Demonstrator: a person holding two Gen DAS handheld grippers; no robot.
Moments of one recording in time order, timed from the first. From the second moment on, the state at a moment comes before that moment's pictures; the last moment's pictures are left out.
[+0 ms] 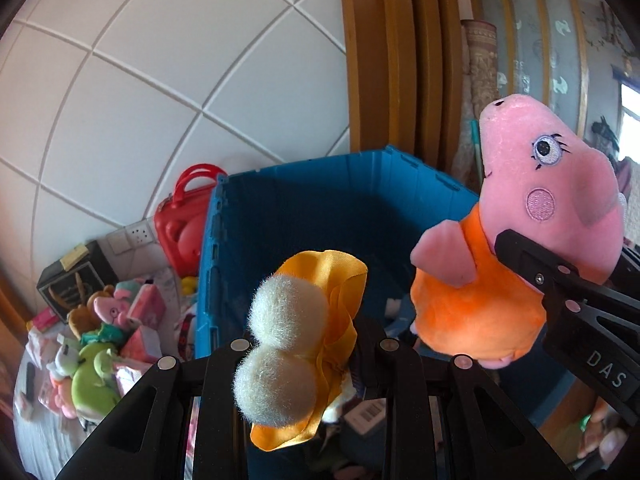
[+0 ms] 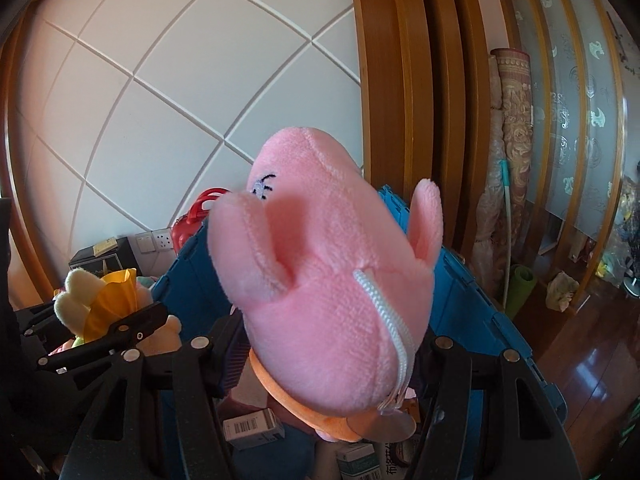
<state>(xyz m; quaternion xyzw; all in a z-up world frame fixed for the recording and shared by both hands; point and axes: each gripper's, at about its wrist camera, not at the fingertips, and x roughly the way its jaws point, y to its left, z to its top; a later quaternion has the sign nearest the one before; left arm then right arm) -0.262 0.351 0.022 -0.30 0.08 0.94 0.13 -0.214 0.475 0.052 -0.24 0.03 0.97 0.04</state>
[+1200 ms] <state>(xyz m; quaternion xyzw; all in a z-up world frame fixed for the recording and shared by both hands) -0.259 0.326 0.018 -0.27 0.05 0.95 0.12 -0.228 0.492 0.032 -0.26 0.04 0.96 0.09</state>
